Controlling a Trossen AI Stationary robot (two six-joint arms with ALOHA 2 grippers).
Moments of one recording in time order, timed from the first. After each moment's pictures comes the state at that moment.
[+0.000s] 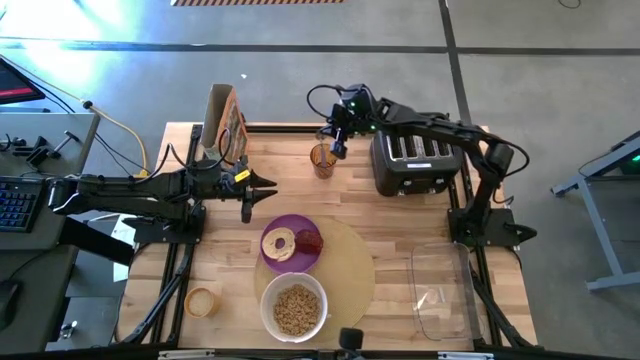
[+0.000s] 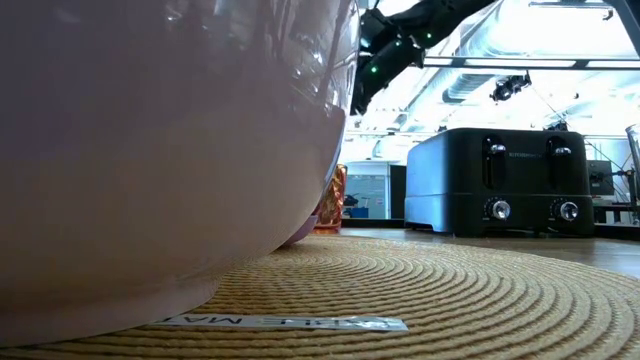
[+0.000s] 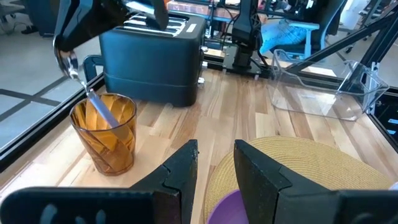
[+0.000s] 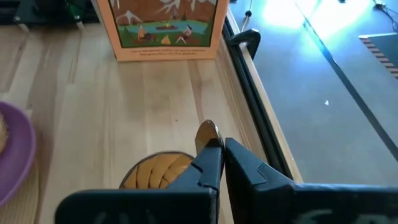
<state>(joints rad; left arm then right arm) 0.13 0.76 0.47 0.02 -0.03 -0.10 -0.53 1.81 1.51 -0.33 -0.23 -0.30</state>
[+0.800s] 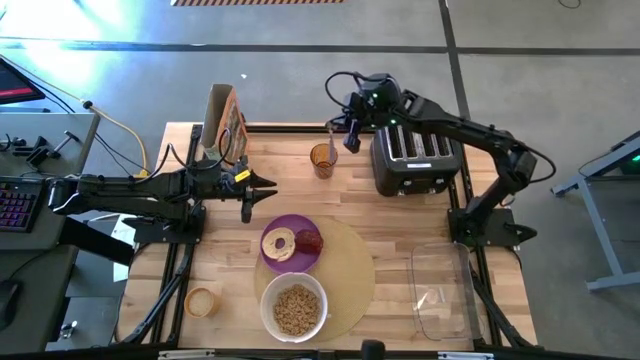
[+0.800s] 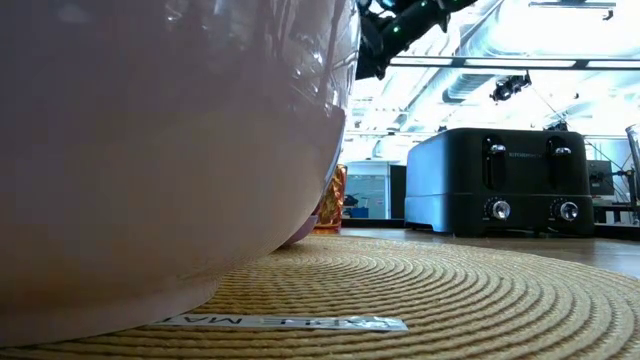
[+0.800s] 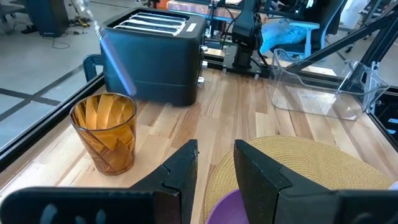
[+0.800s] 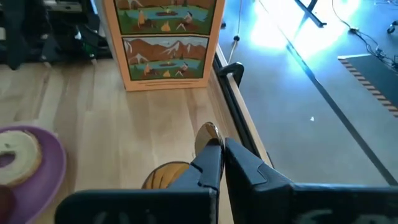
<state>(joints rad) 0.13 0.76 0.47 0.02 -0.03 -0.10 -0.53 1.63 1.51 -0.42 -0.21 -0.26</state>
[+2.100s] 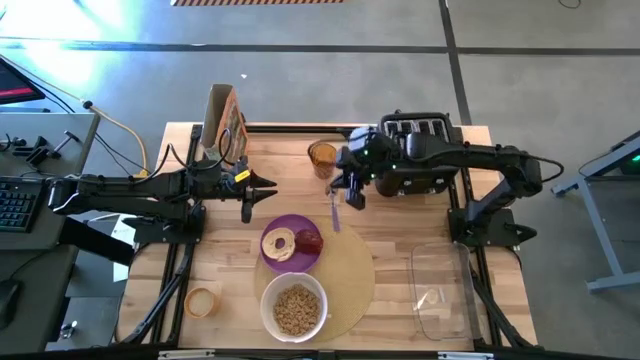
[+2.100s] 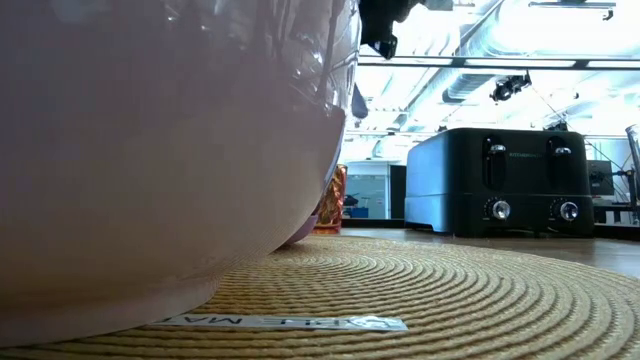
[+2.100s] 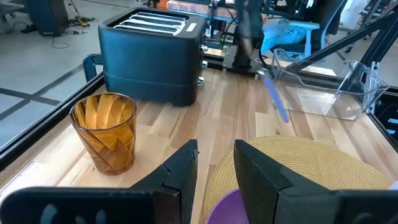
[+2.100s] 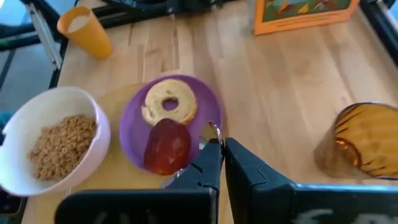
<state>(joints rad) 0.13 0.76 0.47 0.02 -0.03 -0.10 -0.16 1.56 1.51 -0.70 -0.20 0.07</state>
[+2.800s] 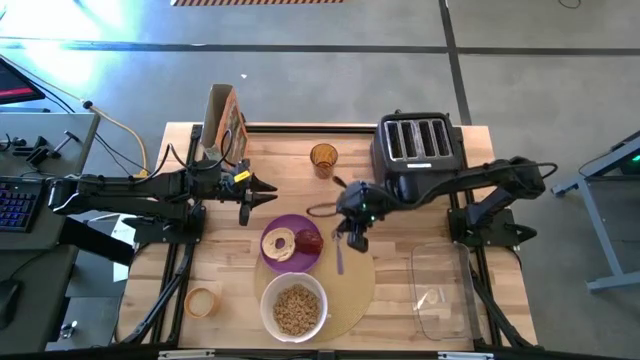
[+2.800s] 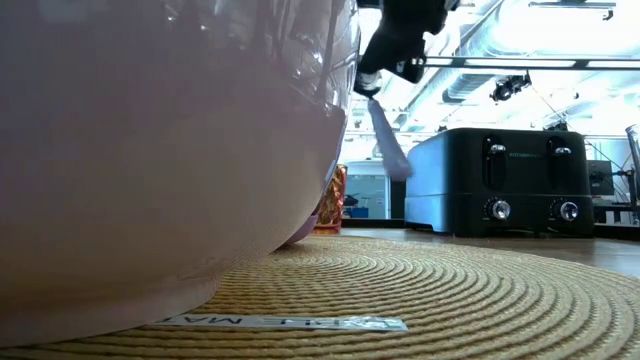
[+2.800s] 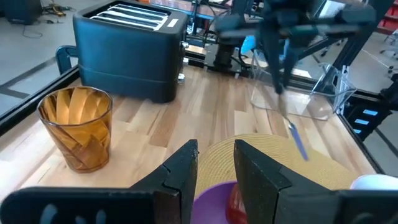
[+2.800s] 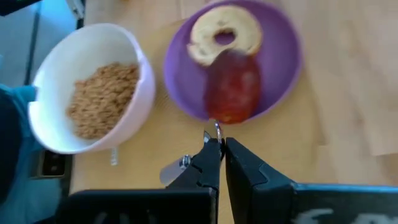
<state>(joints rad) 0.13 0.76 0.47 0.02 0.05 -0.15 0.08 1.56 1.29 -0.58 -0.14 0.33</state>
